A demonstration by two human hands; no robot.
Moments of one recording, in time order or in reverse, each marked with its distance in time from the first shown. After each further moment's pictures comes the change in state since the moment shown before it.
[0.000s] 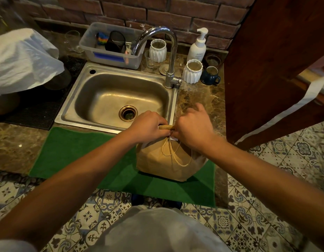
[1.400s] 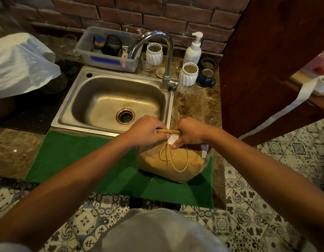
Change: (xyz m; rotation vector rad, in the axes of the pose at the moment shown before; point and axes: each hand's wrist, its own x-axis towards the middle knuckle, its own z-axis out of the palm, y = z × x) left_hand -0.001 -0.003 0.005 -0.106 -0.027 0.079; right_hand 0.019 0.031 0.026 0.558 -0.468 -0.127
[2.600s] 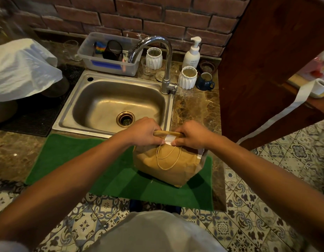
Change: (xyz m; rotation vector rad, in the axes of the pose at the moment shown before) left_hand 0.009 -0.010 -0.005 0.144 -0.136 -0.005; right_hand -0.016 0.003 0.007 -0.049 0.176 -0.071
